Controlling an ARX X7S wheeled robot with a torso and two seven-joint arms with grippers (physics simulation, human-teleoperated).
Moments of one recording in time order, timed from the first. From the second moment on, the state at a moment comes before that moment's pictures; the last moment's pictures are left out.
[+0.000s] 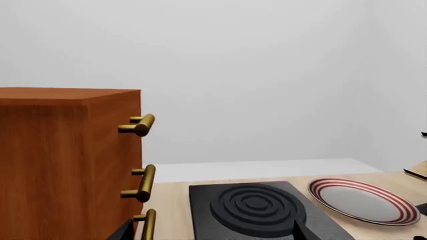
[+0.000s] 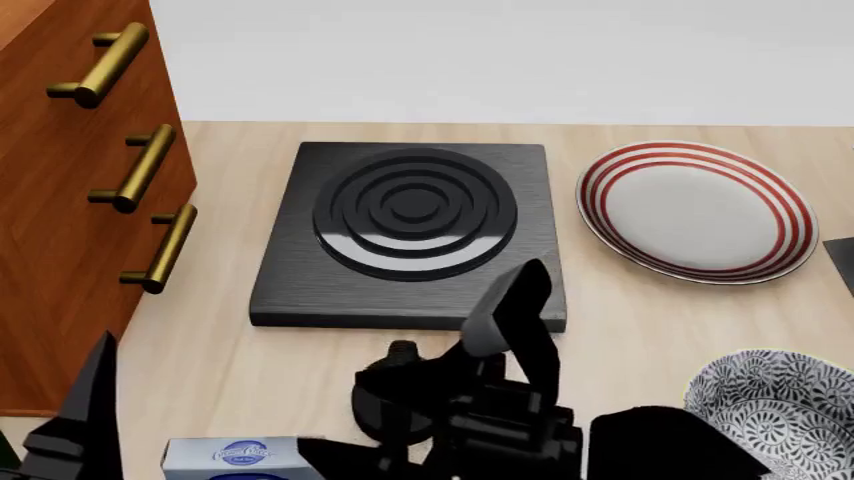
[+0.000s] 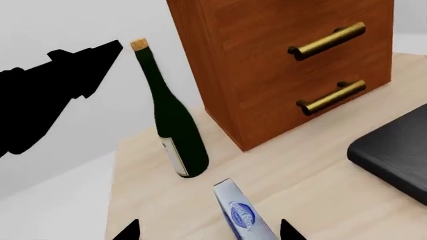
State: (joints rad) left arm -0.05 -0.43 -0.01 0.73 -0.56 -0.50 -0.19; right arm 0.76 0.41 -0.50 0.27 0.75 0.59 -0.88
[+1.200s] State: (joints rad) left arm -0.05 -0.43 0.00 0.66 -0.57 -0.45 -0.16; right arm 1.01 0.07 -0.70 1.15 0.43 0.23 -0.97
